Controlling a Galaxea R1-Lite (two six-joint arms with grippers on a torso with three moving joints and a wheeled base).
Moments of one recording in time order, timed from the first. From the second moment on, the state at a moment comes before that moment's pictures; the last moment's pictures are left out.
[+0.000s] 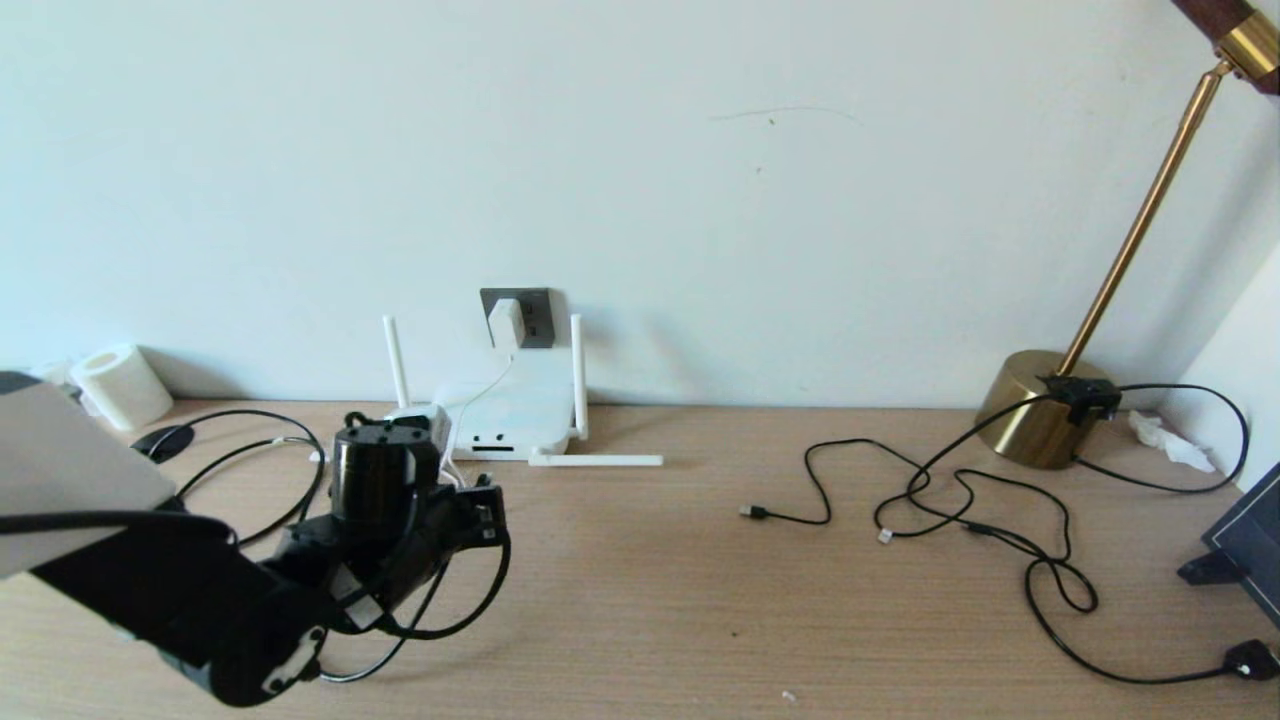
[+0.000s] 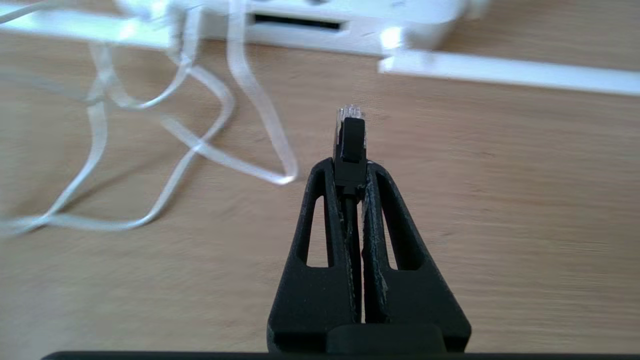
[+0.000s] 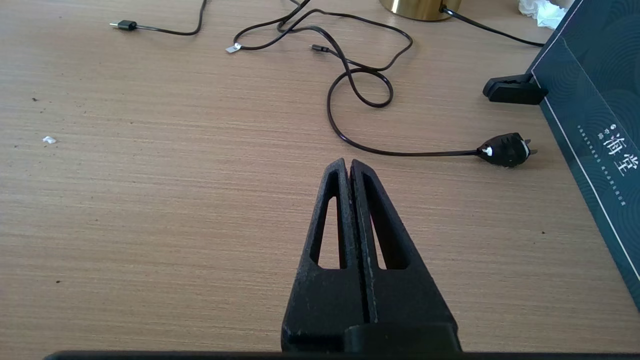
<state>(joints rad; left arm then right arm) -0.39 1.93 -0.61 -0.90 0.32 -0.20 -0.01 0.00 -0.09 0.21 0.00 -0.04</state>
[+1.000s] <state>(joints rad) -0.34 2.01 -0.74 -0.88 0.24 -0.17 -0.01 0.00 -0.09 0.21 0.00 -0.04</state>
